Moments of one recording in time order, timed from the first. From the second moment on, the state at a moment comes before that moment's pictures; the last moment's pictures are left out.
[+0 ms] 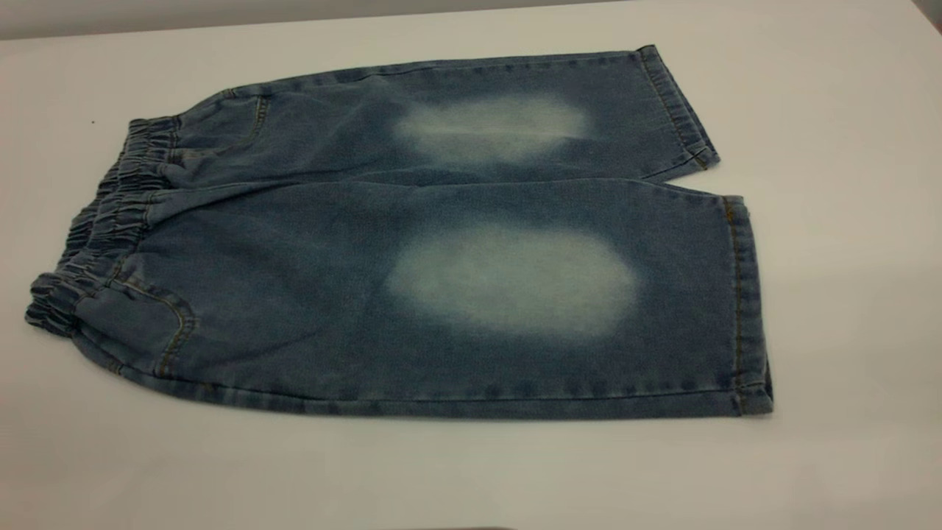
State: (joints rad) left arm -0.02 -0.02 -0.50 -0.16 1.14 0.20; right arm 0.07 -0.01 -0.47 0.18 1.13 -0.04
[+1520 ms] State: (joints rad) left arm -0.02 1.46 -0.82 0.01 0.67 -0.23; right arm 0.07 1.23 -0.54 0.85 0.61 -0.59
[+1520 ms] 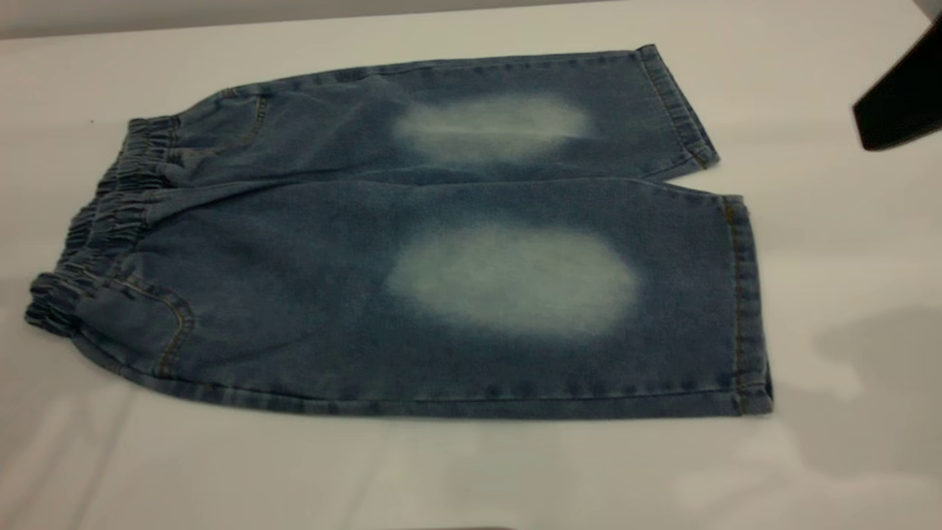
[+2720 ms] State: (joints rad) left arm -0.02 2.02 -0.84 0.09 0.30 -0.55; right arm 0.07 1.25 -0.54 0.94 0.57 -0.67
